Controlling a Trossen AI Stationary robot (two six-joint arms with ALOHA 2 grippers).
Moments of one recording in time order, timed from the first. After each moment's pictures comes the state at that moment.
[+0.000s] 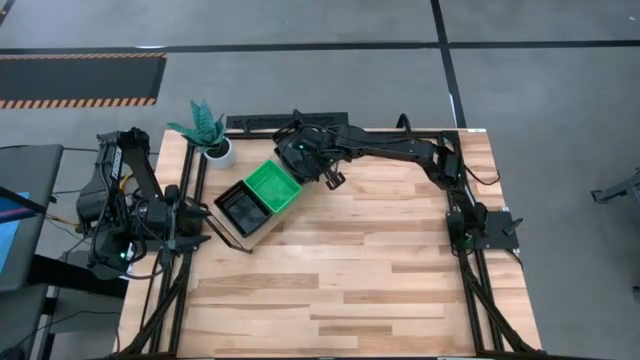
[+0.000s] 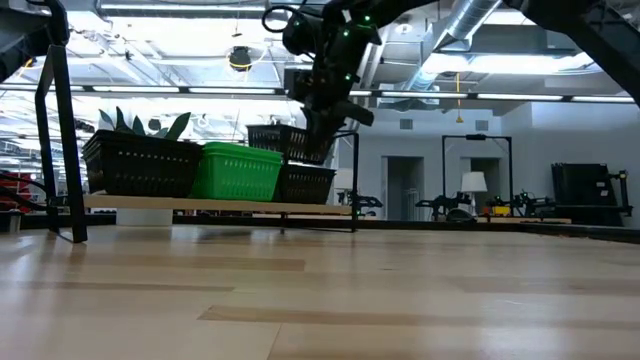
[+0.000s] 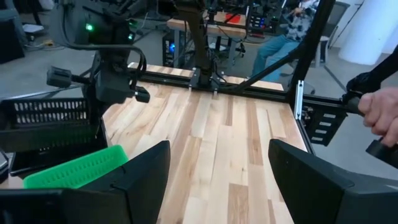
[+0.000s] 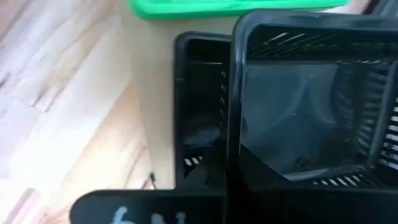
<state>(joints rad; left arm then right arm) -1.30 0.82 1.08 -1.31 -1.28 -1.17 -0.28 2.16 2.03 -0.95 0.14 -1.00</state>
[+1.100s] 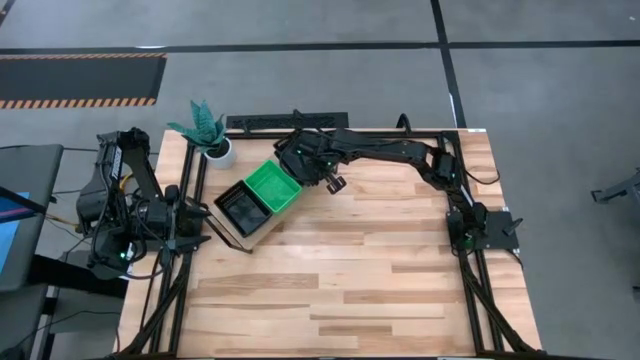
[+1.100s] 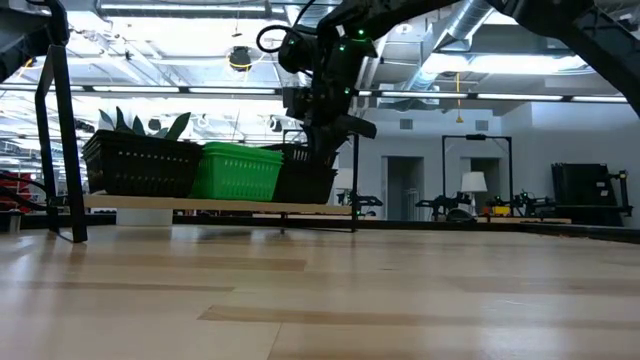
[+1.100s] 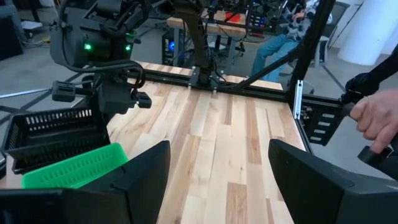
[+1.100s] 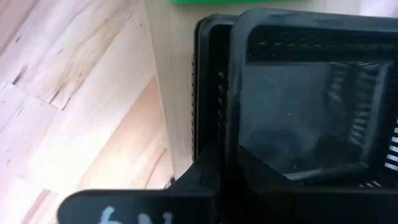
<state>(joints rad) -1.30 0.82 1.08 -1.31 -1.27 -1.18 -0.29 2.21 2.02 -0.98 0.11 -1.00</state>
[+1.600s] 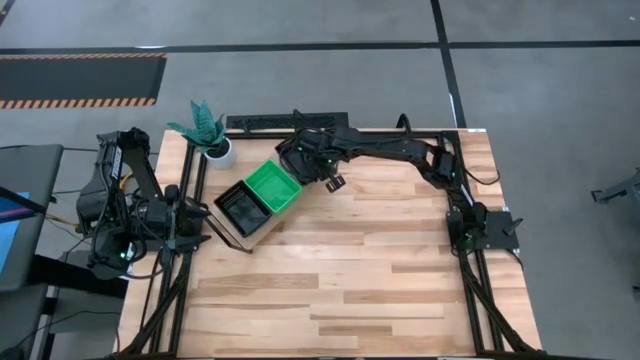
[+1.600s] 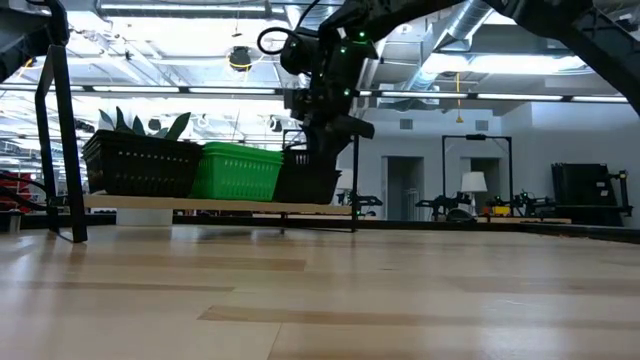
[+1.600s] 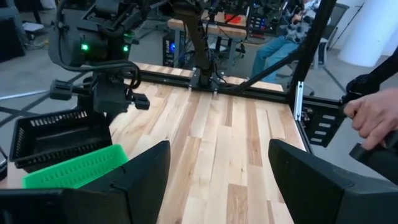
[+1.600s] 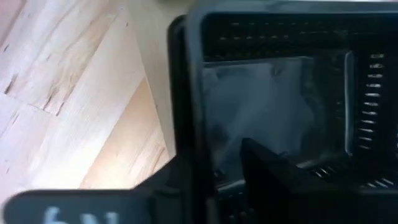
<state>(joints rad) -1.30 0.82 1.08 -1.31 -1.28 -1.18 -0.31 2.21 2.02 -0.98 0.11 -0.93</state>
